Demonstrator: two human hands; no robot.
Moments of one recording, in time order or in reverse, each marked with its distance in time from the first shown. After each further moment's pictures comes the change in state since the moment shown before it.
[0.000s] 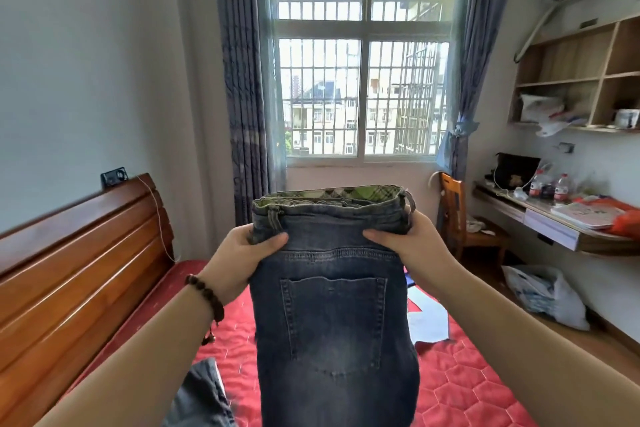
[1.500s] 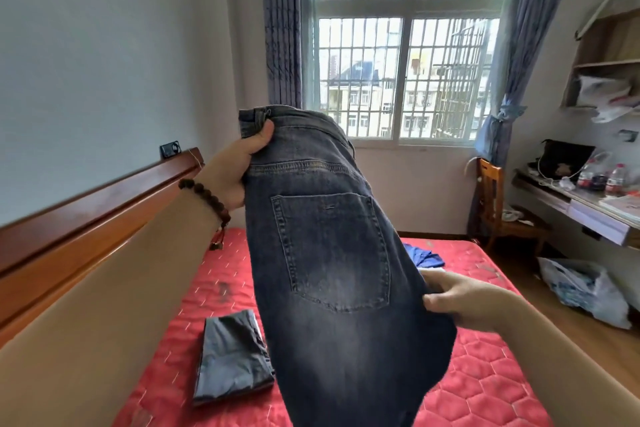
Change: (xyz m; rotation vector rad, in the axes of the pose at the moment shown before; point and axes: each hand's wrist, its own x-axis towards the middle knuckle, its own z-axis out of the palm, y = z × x) left_hand -0.051 0.114 -0.018 -0.210 0.051 -0.129; right_hand -0.108 0.014 -0.022 0.158 -0.793 0.490
